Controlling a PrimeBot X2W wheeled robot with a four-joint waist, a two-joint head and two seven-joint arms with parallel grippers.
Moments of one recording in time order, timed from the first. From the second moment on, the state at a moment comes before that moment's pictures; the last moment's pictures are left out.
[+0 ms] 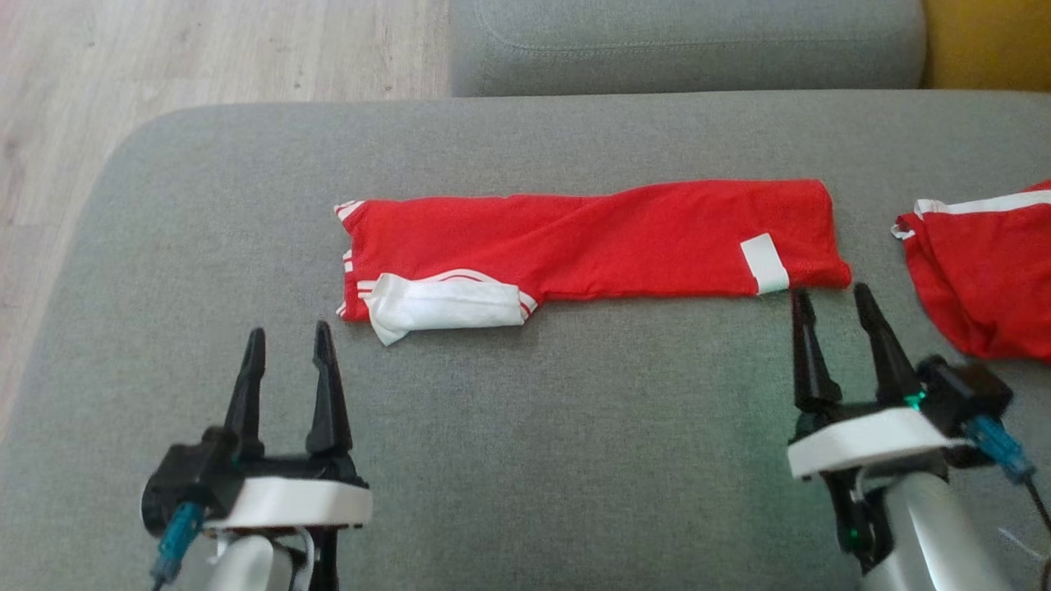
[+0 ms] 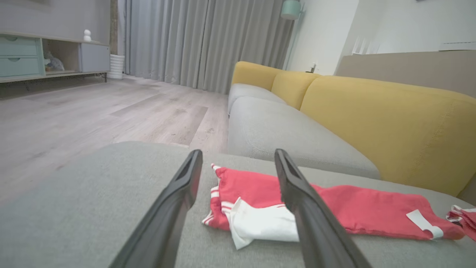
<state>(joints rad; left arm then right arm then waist) -0.10 0.12 -0.24 0.18 -0.40 0.06 -0.26 -0.17 -0.06 0.07 0.35 0.25 0.13 -0.25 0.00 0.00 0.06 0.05</state>
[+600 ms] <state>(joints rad) -0.21 0.05 -0.19 0.20 -0.31 -0.06 -0.26 -0.48 -0.05 -0.26 0.60 0.05 0.13 -0.15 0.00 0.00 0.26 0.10</state>
